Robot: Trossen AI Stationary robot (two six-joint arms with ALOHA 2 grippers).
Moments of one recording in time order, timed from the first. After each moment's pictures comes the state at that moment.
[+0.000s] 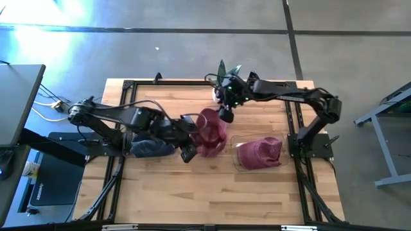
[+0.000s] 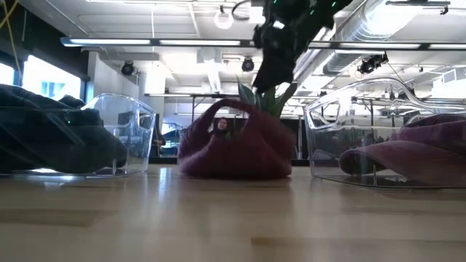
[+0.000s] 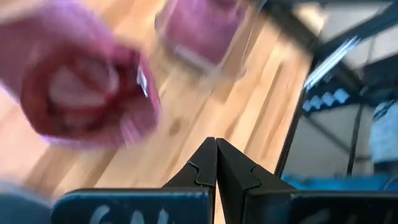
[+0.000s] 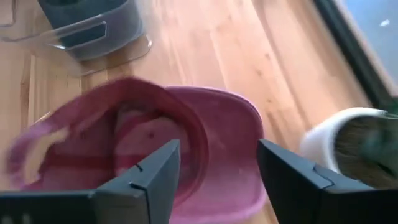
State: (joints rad) left arm -0.23 1.51 1.64 -0.94 -0.12 -0.82; right arm -0.37 1.64 1.33 -0.54 -0.18 -0.03
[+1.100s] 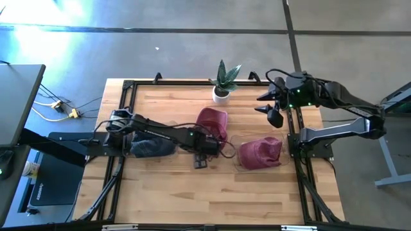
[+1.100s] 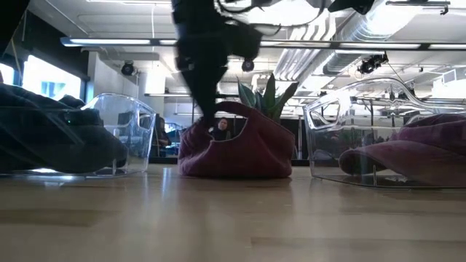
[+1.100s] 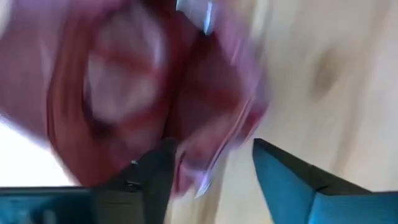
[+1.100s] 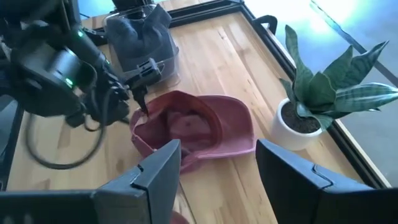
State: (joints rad) left arm -0.18 1.97 1.64 -1.00 -0.26 -0.29; right arm -0.24 1.01 1.33 -0.94 -0.02 0.11
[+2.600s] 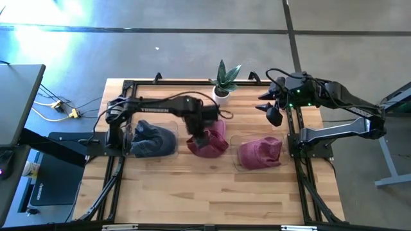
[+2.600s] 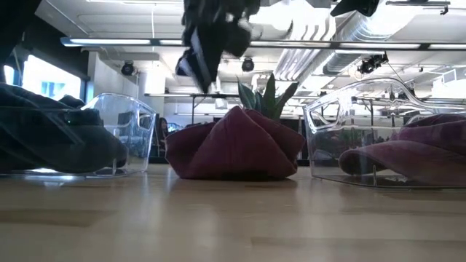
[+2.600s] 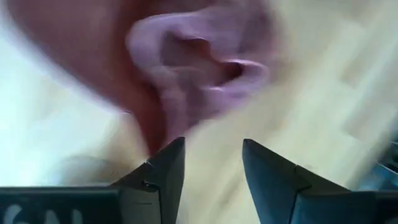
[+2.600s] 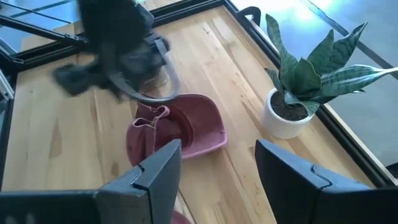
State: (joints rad) left arm 0.09 1.91 1.76 -1.22 0.21 -0.42; right arm -0.24 1.00 1.33 -0.96 0.03 0.19
